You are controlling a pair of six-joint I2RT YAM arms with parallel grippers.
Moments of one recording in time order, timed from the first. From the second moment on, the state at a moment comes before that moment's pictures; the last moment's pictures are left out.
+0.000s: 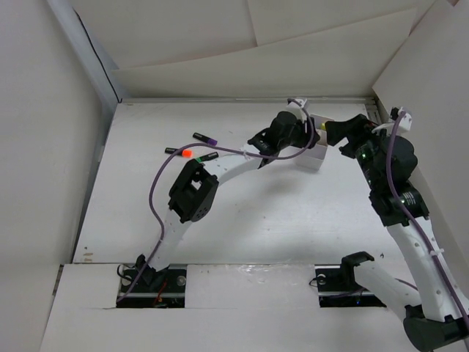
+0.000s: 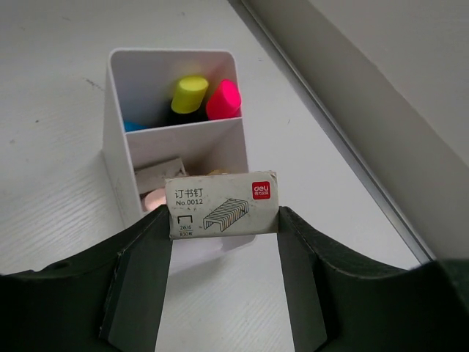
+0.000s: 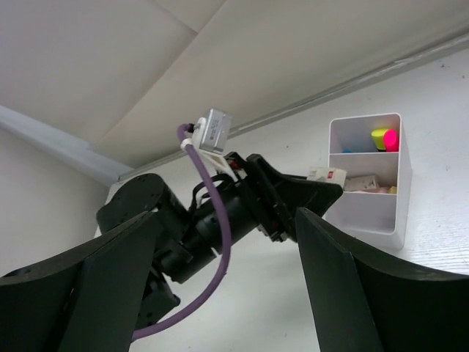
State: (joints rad) left arm -0.84 2.26 1.90 0.11 0.04 -0.49; right arm 0.26 0.83 1.06 -0.26 0.16 0.59
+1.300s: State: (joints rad) left arm -0.90 2.55 2.26 0.05 -0.16 -0.41; right arm 0.21 0.79 1.03 -0.26 0.06 0.54
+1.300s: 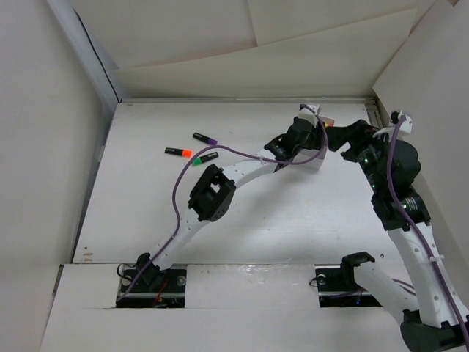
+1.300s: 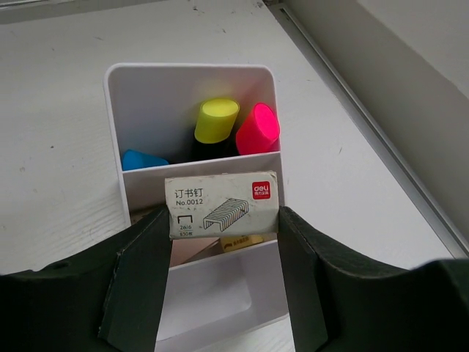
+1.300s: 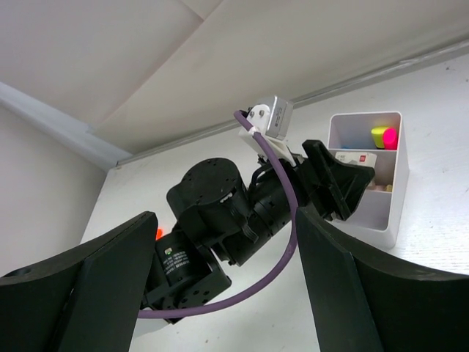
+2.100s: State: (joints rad) left arm -0.90 2.32 1.87 0.21 -0.18 -0.41; right arm 0.21 0.80 1.00 -0.26 0.01 0.54
